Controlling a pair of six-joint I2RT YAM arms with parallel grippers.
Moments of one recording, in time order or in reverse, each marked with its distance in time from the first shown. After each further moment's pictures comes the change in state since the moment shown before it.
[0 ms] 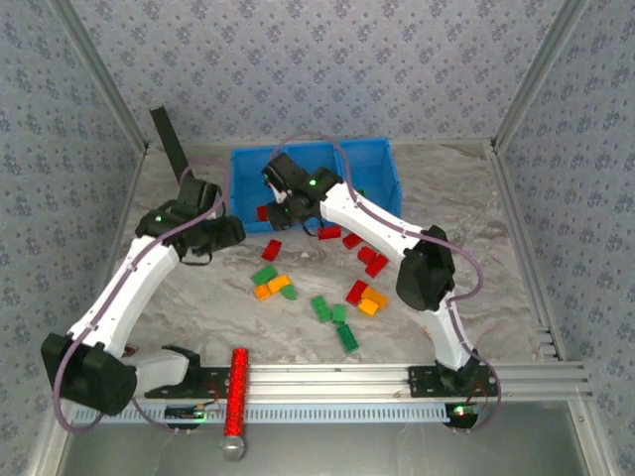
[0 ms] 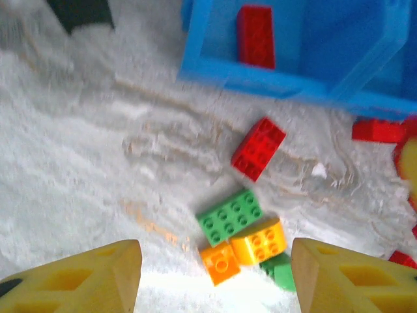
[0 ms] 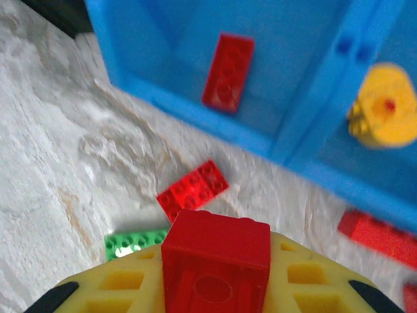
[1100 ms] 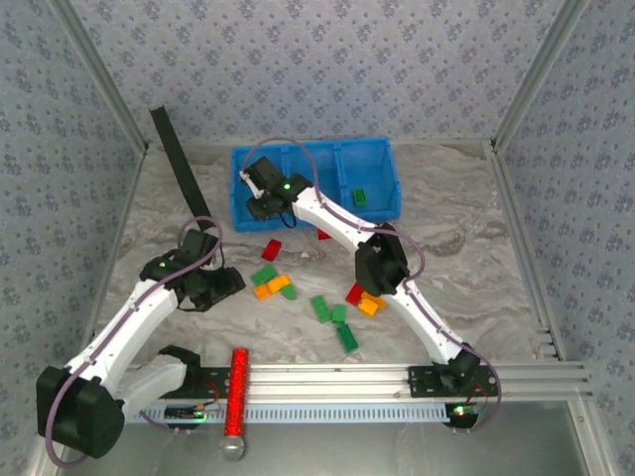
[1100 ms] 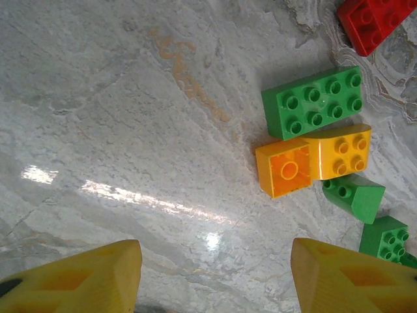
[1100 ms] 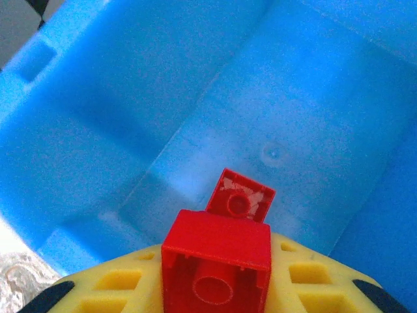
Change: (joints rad) left arm -0.020 -0.195 -0.393 0.026 0.128 -0.203; right arm -0.031 0.451 0.405 0.181 0.039 -0.194
